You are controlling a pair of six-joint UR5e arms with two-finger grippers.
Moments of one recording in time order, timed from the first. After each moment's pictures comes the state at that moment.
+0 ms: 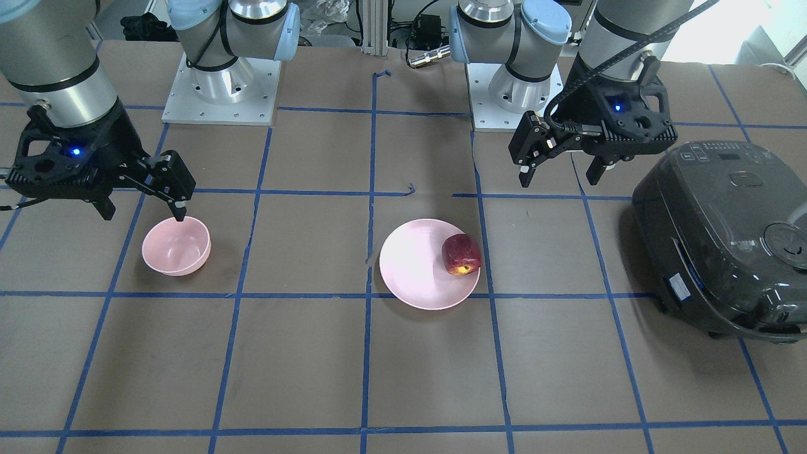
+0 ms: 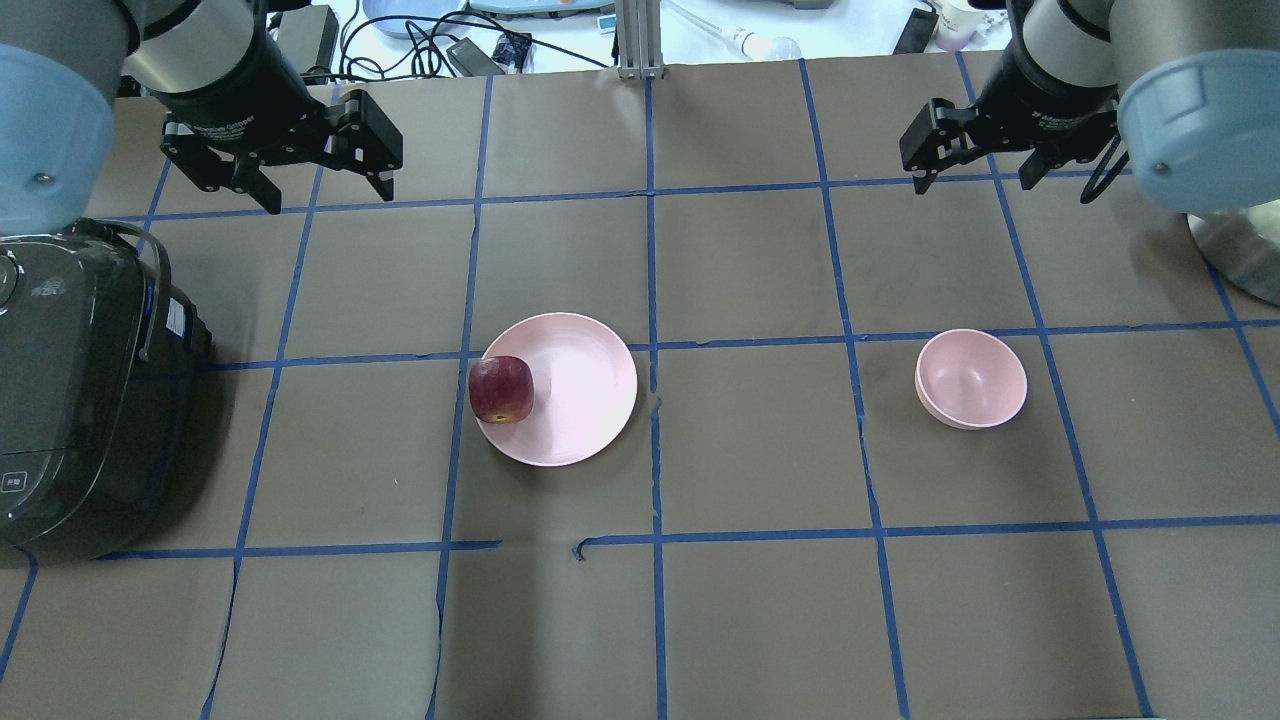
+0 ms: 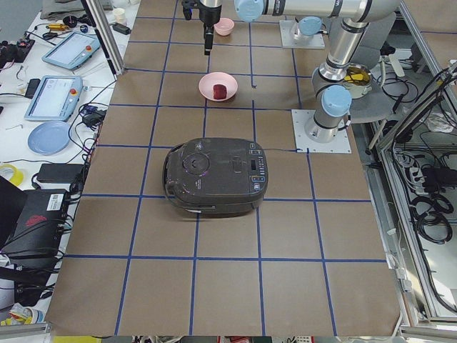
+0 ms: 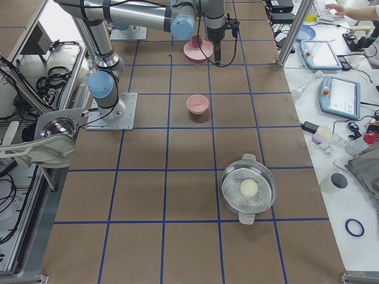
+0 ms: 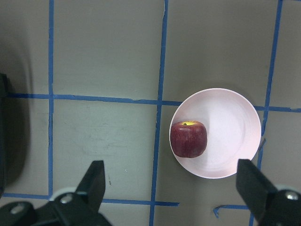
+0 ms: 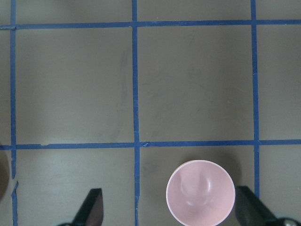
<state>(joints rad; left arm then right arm) -1.56 -1.58 -1.55 -1.45 1.57 -0.07 1.48 -1.53 1.66 -1.85 -1.56 -0.09</state>
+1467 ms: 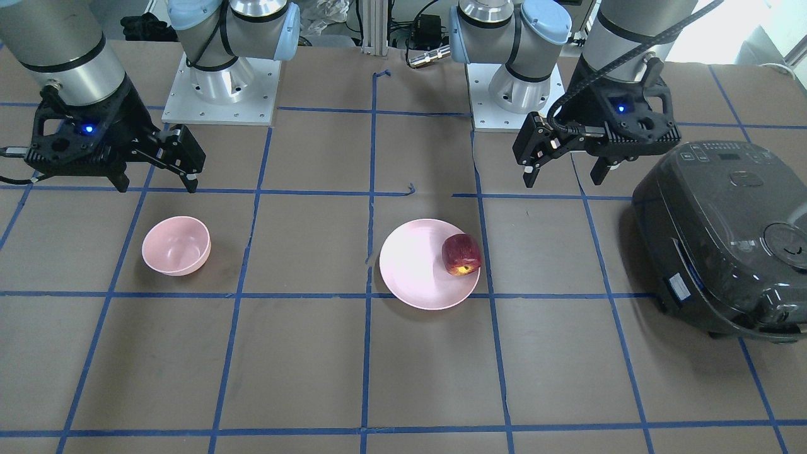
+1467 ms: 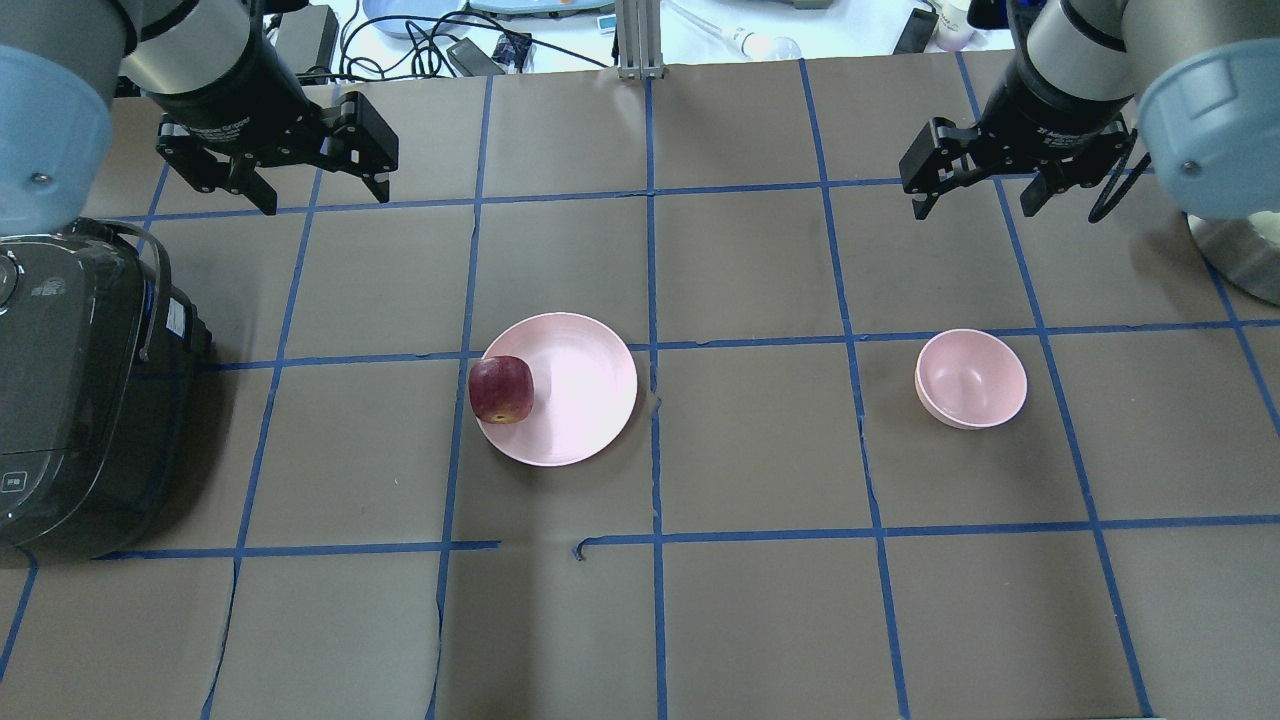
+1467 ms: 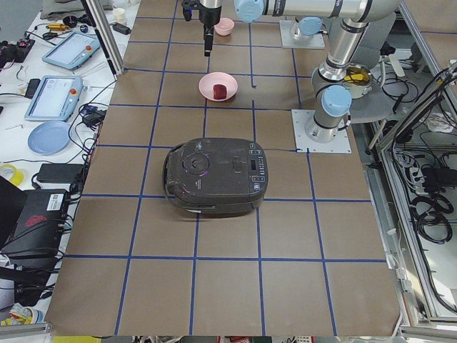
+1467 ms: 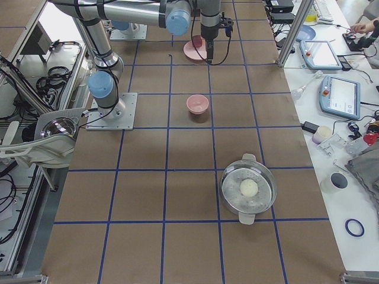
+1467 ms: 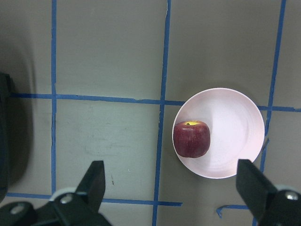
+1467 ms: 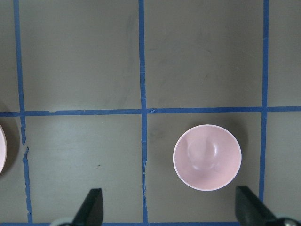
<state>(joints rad) -1.56 -1.58 -1.55 -1.46 1.58 -0.06 1.48 -1.58 1.66 -1.70 -1.54 -0.08</state>
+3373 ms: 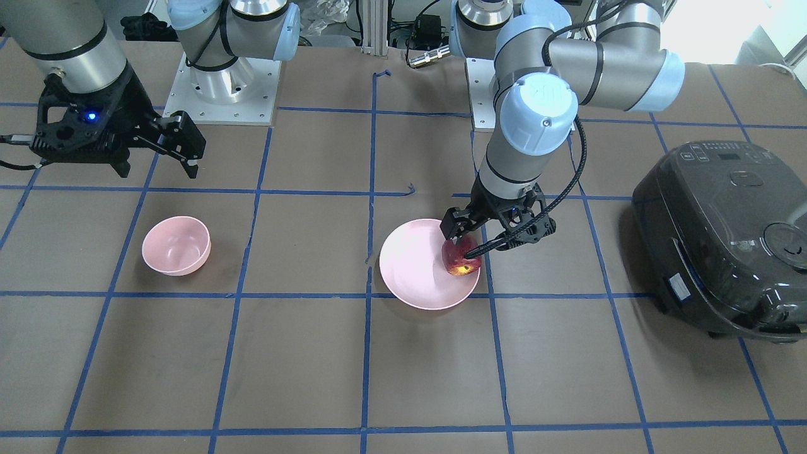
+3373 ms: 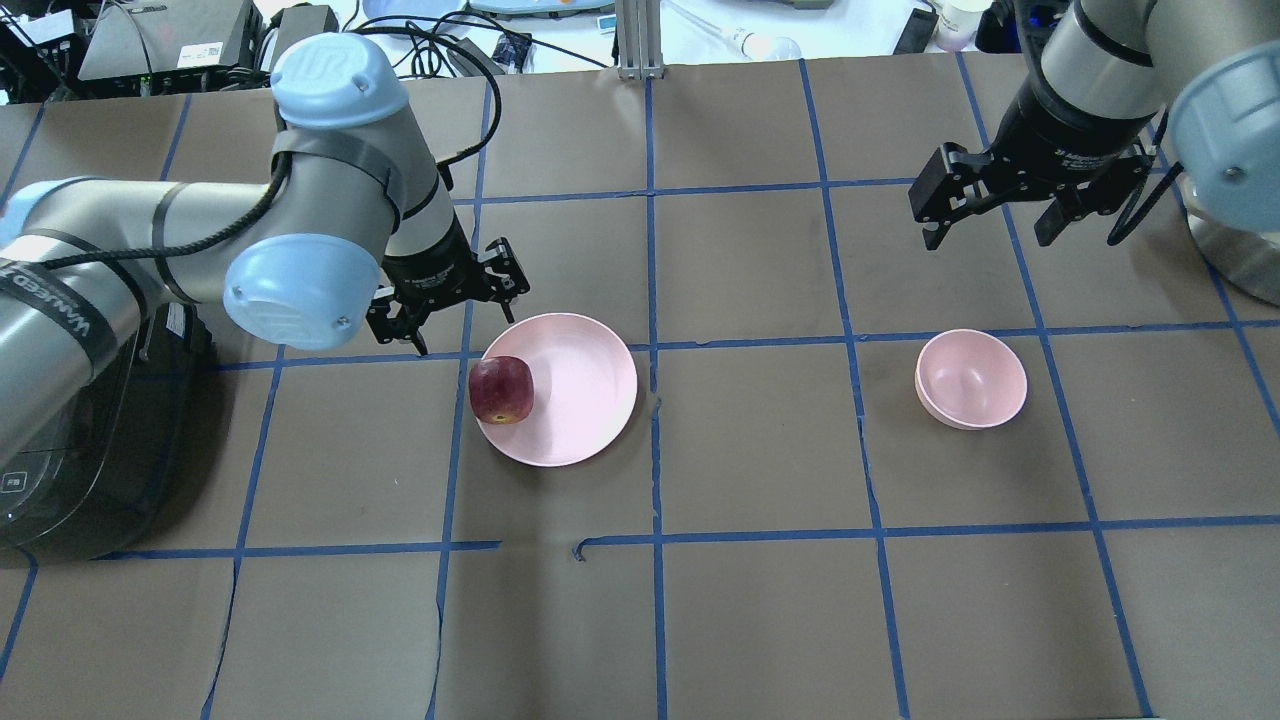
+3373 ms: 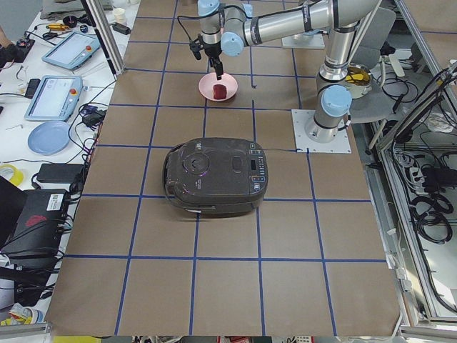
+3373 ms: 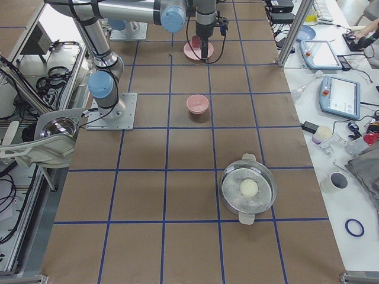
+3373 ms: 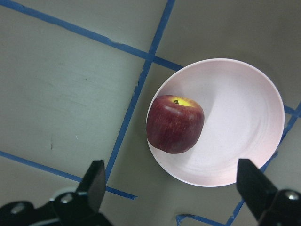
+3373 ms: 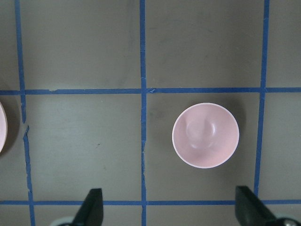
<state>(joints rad) -1.69 -1.76 -1.82 -1.19 1.57 -0.49 1.46 -1.59 1.67 -1.66 -1.56 -0.09</state>
